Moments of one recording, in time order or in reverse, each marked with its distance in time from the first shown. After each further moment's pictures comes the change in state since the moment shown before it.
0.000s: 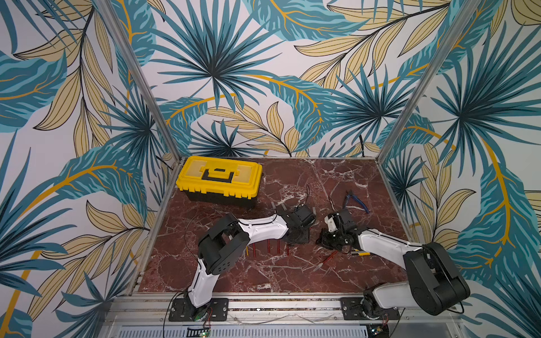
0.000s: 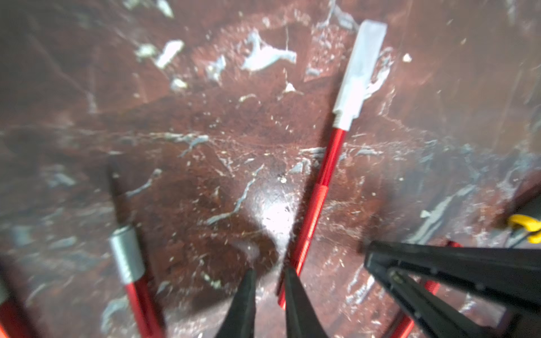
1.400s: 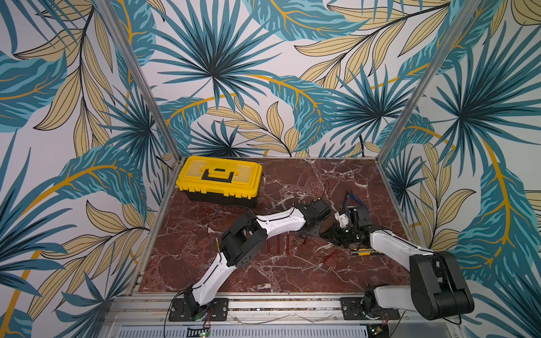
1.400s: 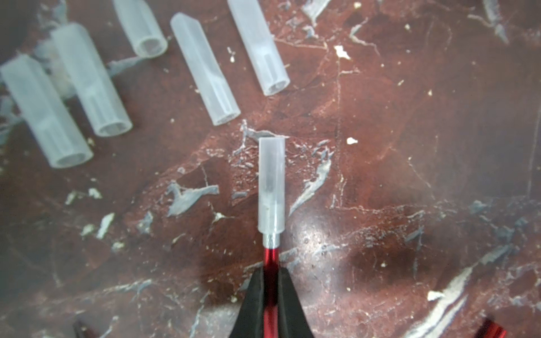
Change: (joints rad) left arm -0.026 0.270 0.411 -0.203 -0.138 0.216; right arm -0.204 -0.045 -0.017 0.029 -0.248 -0.003
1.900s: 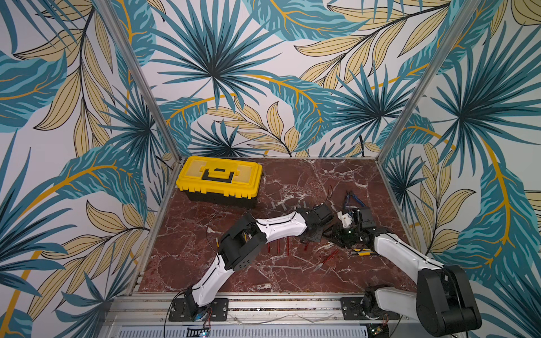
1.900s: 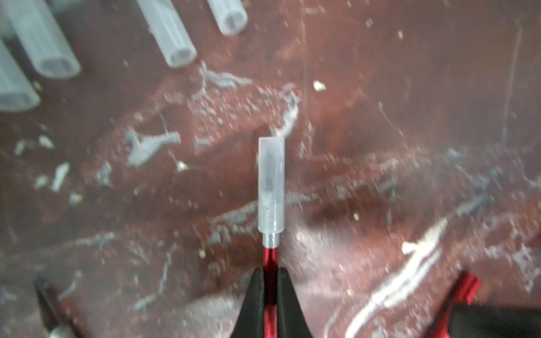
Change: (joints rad) left arm -0.049 -0.063 -0.066 -0.011 0.027 -0.022; right arm -0.002 -0.113 0.000 -0.095 0.037 -0.021
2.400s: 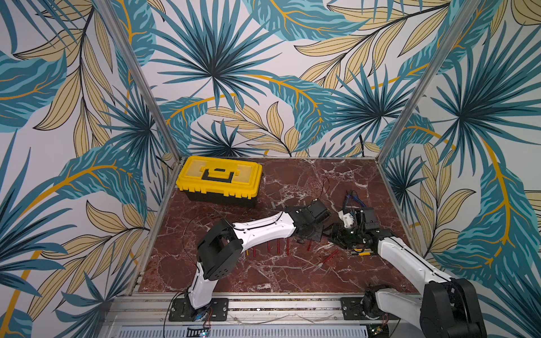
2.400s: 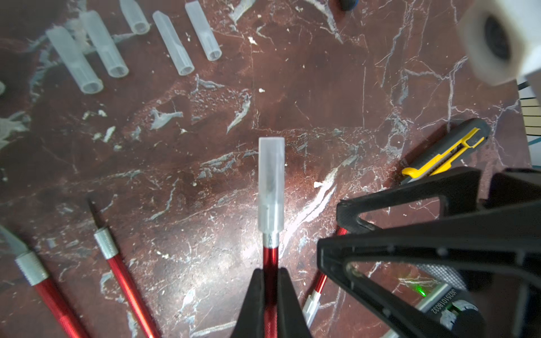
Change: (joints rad) left arm -0.011 -0.239 -0.147 0.056 0.068 -0.059; right arm -0.001 -0.075 0.007 -0.031 -0.058 0.027
